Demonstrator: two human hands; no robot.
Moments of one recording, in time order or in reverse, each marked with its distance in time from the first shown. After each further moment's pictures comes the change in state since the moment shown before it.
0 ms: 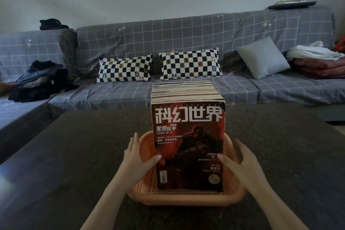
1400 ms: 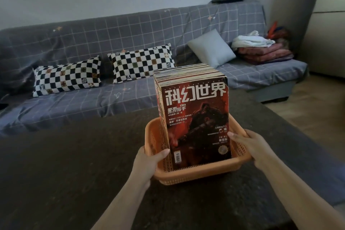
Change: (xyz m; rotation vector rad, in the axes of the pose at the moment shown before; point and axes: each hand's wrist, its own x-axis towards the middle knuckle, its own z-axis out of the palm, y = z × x) left_hand 0.034 0.117 0.160 -0.455 -0.138 -0.217; right_hand 0.075 0.097 -0.140 0.348 0.193 0.280
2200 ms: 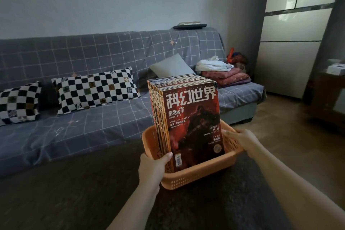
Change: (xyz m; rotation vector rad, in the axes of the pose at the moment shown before) left_hand 0.123 0.083 0.211 -0.063 -0.013 0.049; right_hand 0.213 -0.028 -0.123 -0.132 0.173 -0.068
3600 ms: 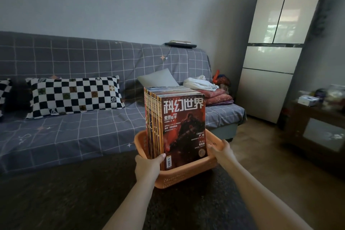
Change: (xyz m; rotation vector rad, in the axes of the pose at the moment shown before) left_hand 0.049 0.023 0.056 0.002 0.001 -0.047; right_hand 0.042 -0.001 0.017 -0.069 0.212 0.011
